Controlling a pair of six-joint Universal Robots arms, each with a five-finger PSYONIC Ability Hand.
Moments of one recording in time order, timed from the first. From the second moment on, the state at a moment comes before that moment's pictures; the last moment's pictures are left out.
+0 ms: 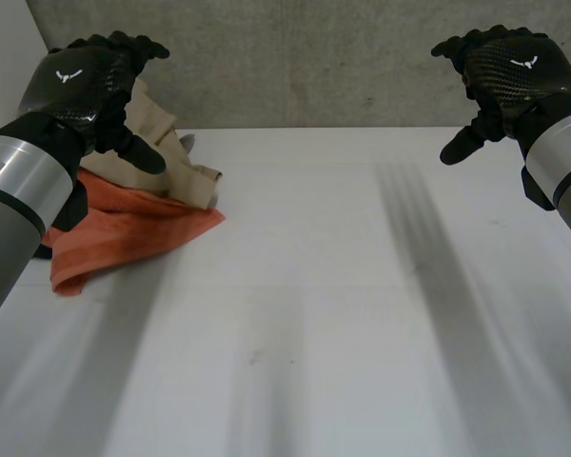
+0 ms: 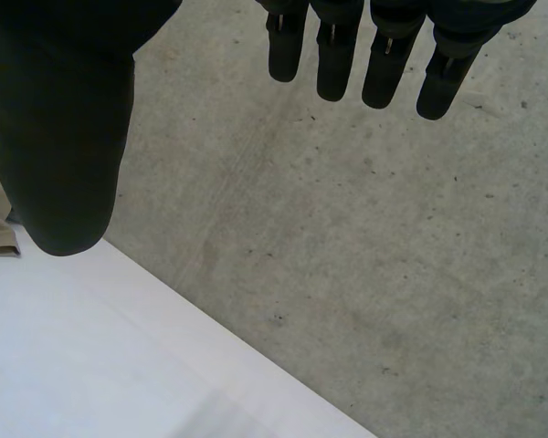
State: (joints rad) left arm 4.36 -1.59 -1.54 3.26 -1.48 3.18; right arm 1.88 -1.44 1.39 -0.04 1.45 2.96; left_hand 0.26 0.27 0.27 0.27 0.10; right_hand 0.26 0.27 0.27 0.27 0.10
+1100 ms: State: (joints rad) left arm 4.55 -2.03 -1.16 3.73 -1.47 3.36; right arm 1.89 -1.34 1.41 -0.04 1.45 2.85; left_hand 1.14 1.19 1.19 1.20 0.99; right_hand 0.22 0.21 0.21 0.21 0.04
